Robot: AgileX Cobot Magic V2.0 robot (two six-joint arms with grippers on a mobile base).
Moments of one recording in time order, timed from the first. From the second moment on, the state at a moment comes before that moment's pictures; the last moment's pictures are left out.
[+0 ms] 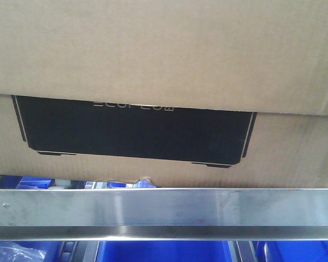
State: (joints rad) left arm -0.15 0.77 -0.99 -0.10 0.57 0.00; right arm -0.01 -0.01 0.03 0.05 0.02 -0.06
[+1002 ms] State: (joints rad) left arm -0.17 1.35 -1.37 -0.05 0.84 0.00; right arm -0.01 -0.01 -0.19 0.17 0.12 -0.06
